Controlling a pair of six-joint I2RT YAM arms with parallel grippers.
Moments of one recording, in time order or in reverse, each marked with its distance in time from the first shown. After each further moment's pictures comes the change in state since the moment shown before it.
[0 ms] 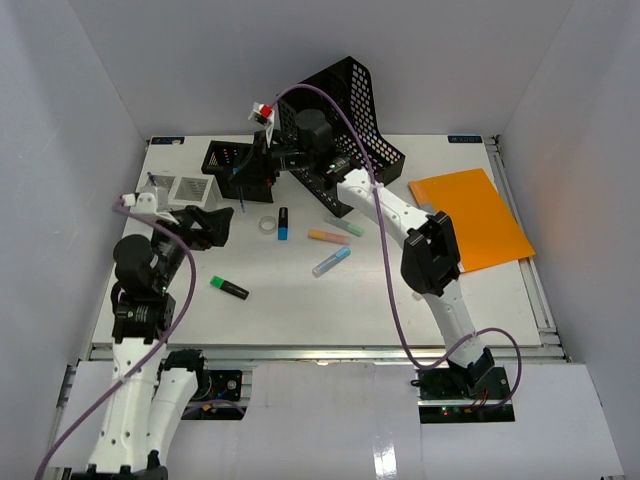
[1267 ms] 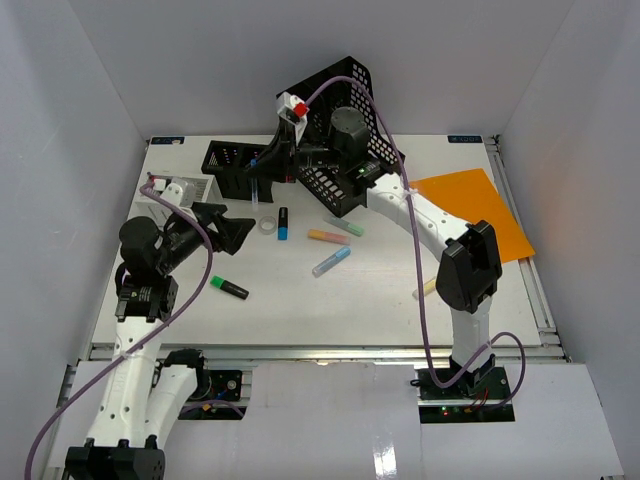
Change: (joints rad) left arm 0.002 0.156 0.034 0.038 0.382 0.129; right arm -0.037 -0.318 -0.363 0.236 -0.046 -0.038
